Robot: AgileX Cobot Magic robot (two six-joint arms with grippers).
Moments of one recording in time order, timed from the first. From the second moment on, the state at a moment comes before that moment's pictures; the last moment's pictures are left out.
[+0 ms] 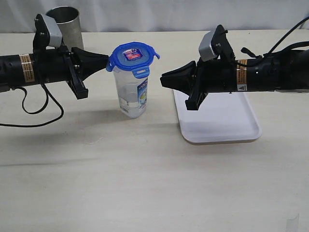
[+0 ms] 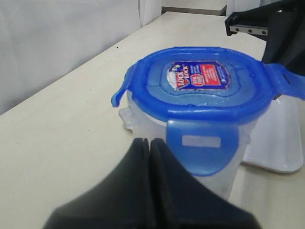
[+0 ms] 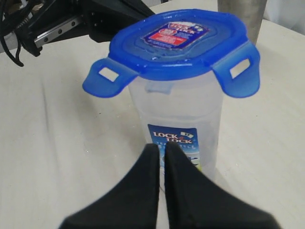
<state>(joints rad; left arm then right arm) -0.08 1.96 -0.88 1.21 -1.07 -0.50 0.16 1.89 -0.91 -1.38 -0.95 0.83</state>
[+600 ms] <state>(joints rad) -0.07 1.96 -0.88 1.25 -1.08 -0.52 0.16 1.89 -0.91 -1.38 -0.94 0.83</state>
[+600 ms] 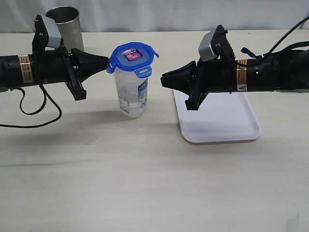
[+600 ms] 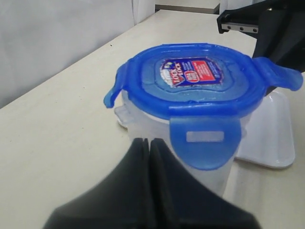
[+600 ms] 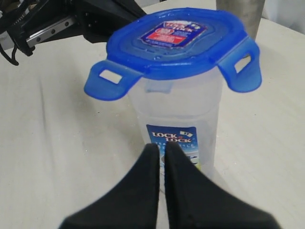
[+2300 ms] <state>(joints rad) -0.05 1.96 -0.88 1.22 -1.01 -0.60 0.17 1.78 -0.91 -1.16 -0.82 0.83</state>
